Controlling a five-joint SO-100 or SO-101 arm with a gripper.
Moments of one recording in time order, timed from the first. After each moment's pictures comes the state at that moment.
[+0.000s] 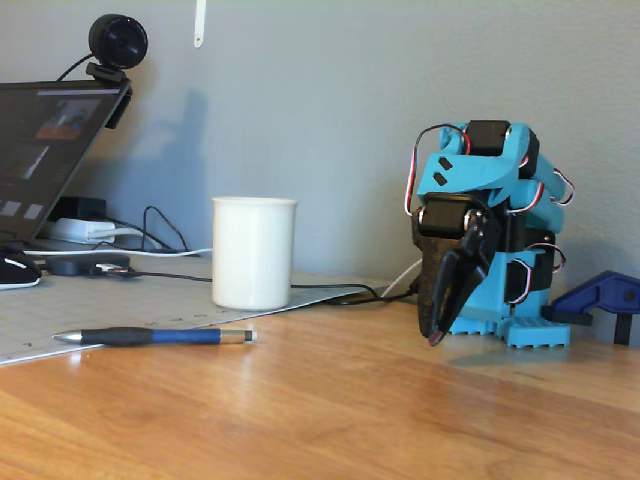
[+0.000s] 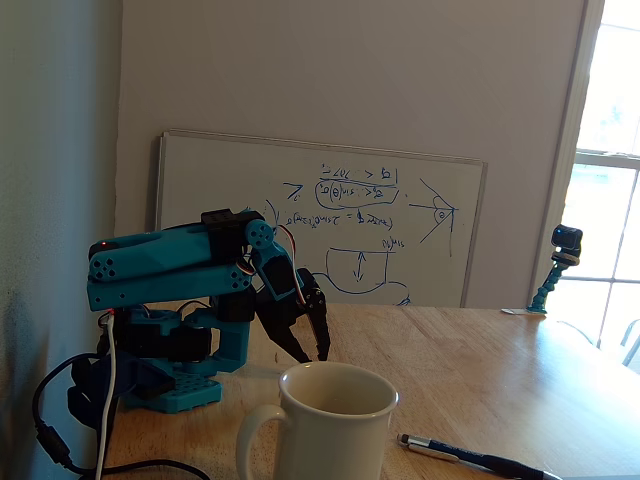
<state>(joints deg) -1.9 190.5 180.3 66.9 -3.8</state>
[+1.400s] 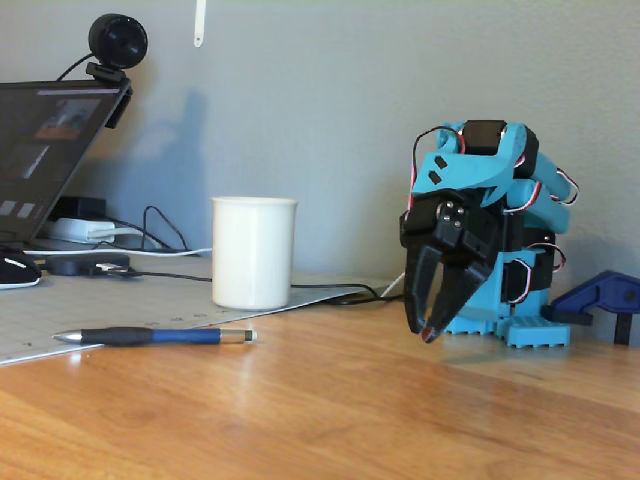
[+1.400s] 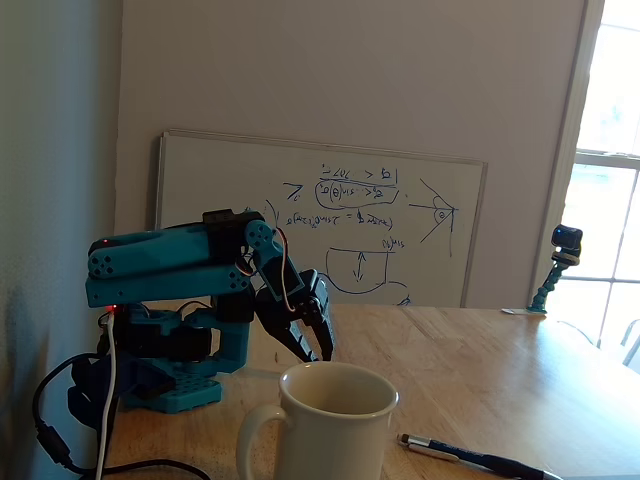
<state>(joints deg) 1.2 187.6 180.3 63.8 22.4</state>
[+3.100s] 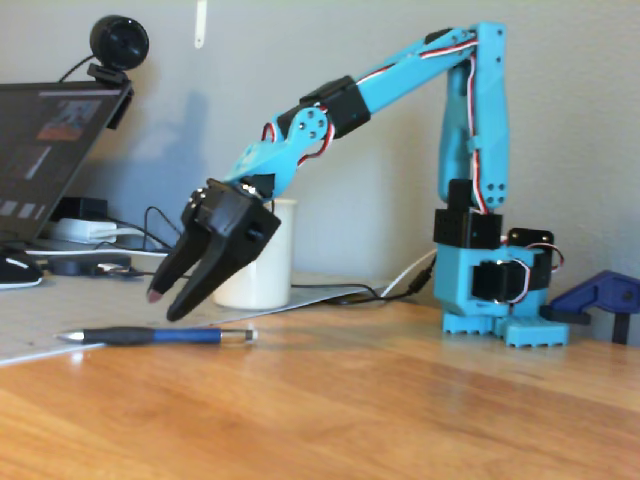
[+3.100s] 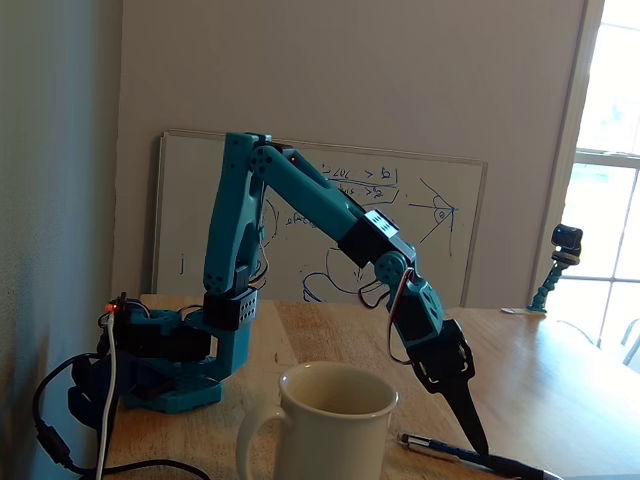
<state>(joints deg) 34.7 85.5 120.6 20.1 69.5</state>
